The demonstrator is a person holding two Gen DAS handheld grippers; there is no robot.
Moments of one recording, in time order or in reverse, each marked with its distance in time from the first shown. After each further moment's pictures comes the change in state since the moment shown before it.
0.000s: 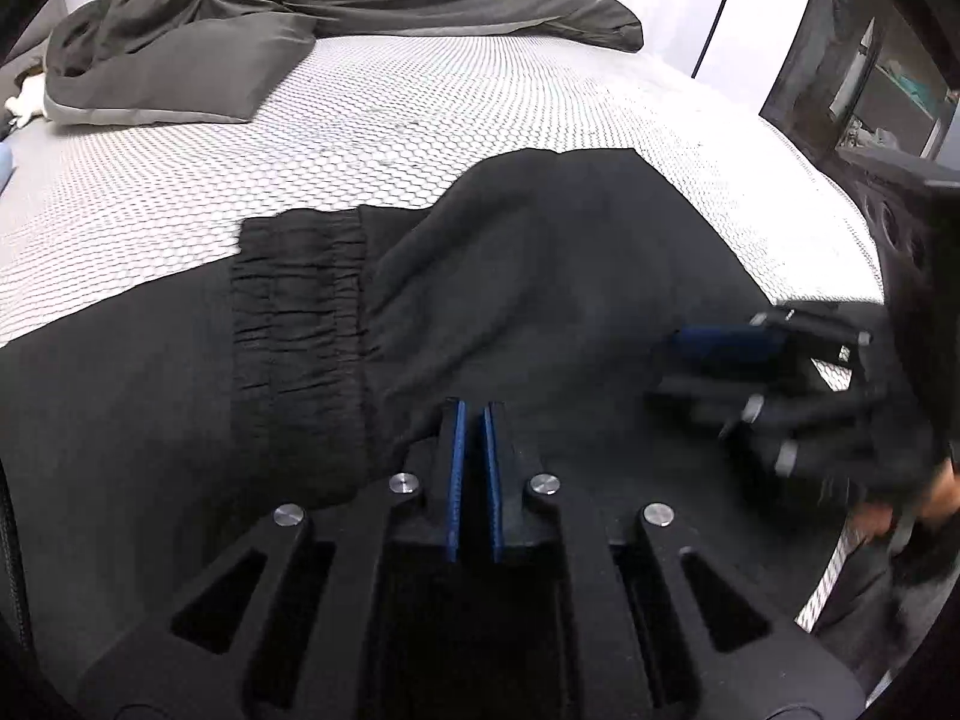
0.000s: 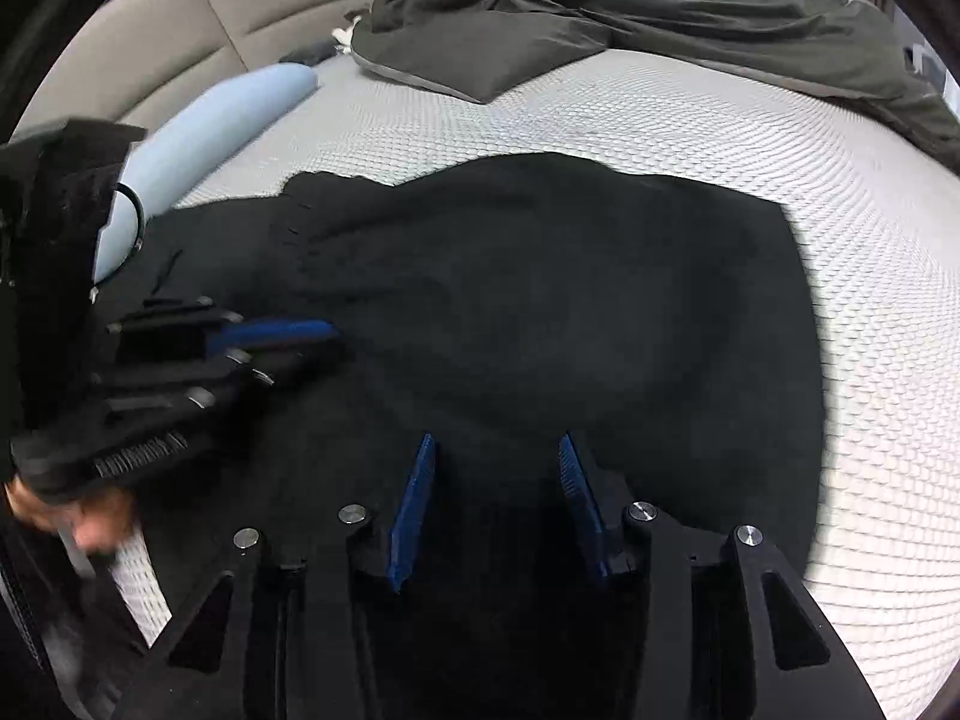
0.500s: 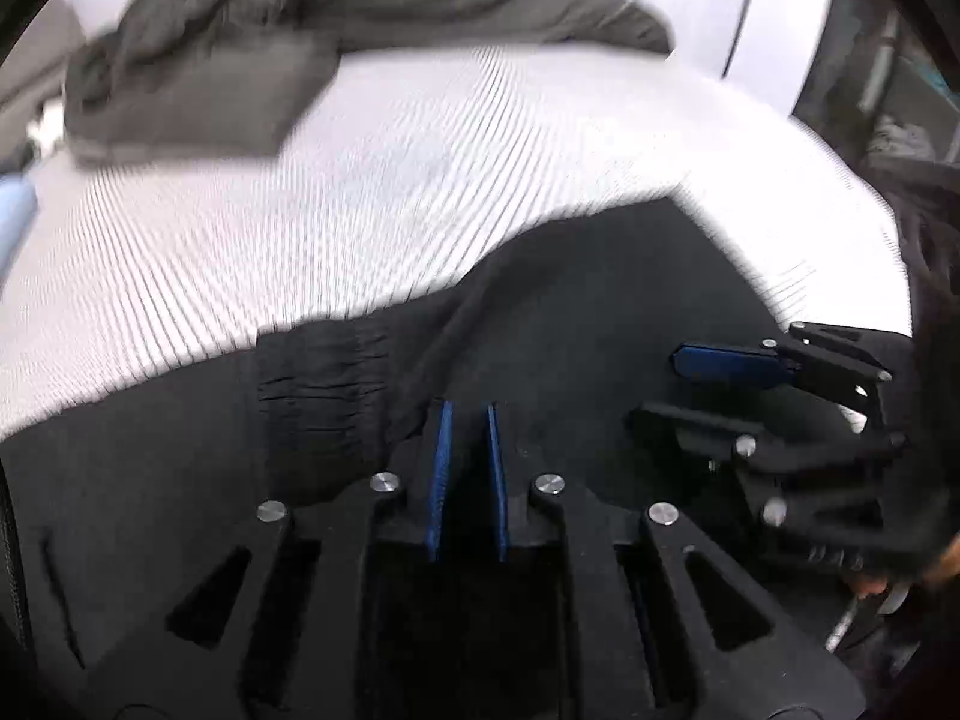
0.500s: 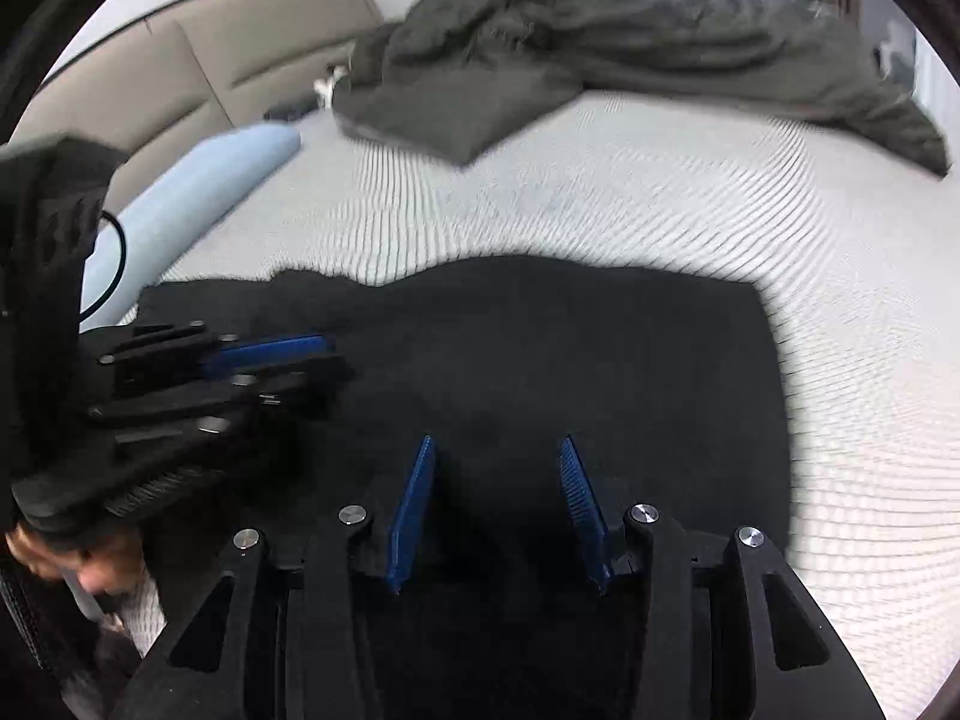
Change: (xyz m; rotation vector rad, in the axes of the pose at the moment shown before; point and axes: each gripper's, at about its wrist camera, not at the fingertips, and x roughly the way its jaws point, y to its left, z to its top) left arm 0.022 0.002 0.040 -0.007 0.022 0.101; right arm 0.019 0.013 0.031 0.063 -0.070 0.018
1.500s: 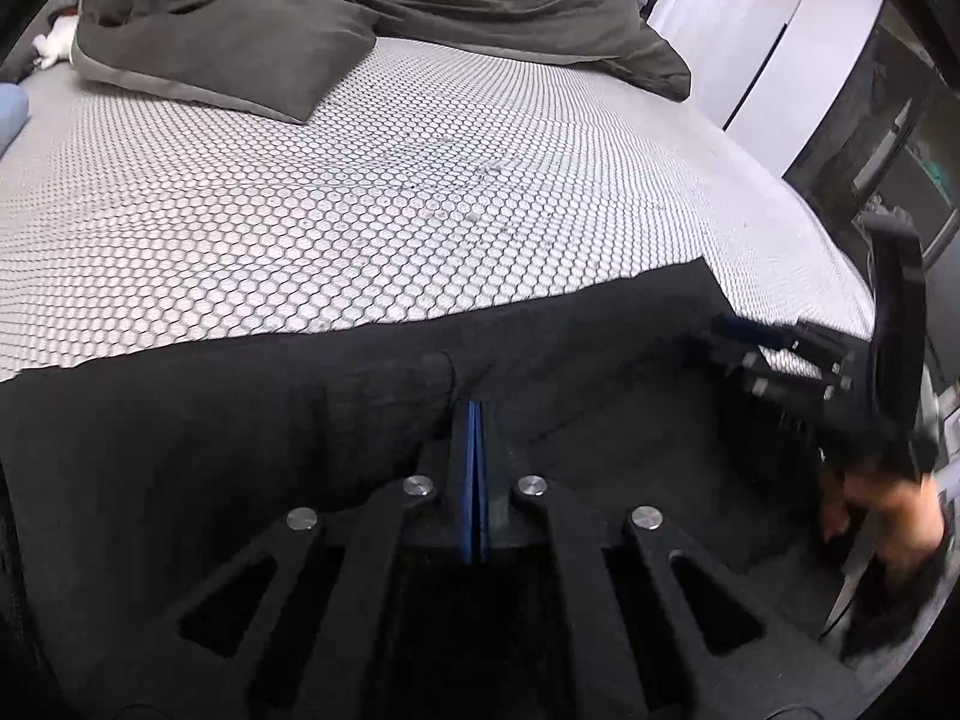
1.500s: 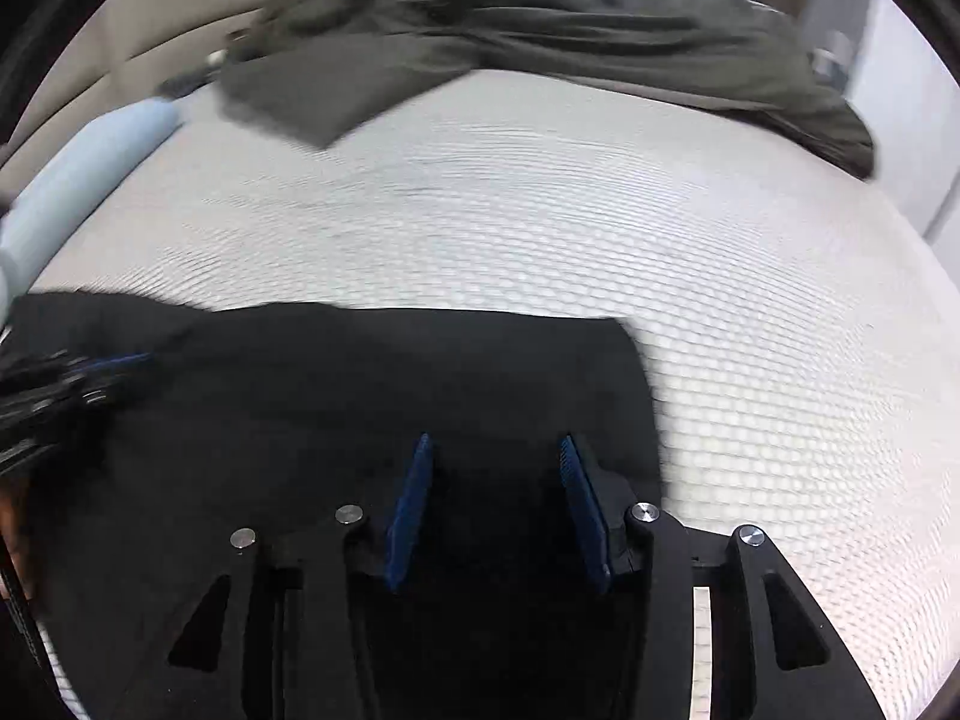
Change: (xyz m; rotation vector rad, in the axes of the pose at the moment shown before) left arm 0.013 0.042 0.017 -0.131 -0.037 -0.117; right arm 0.022 -0.044 0.043 0.043 0.015 -0.303
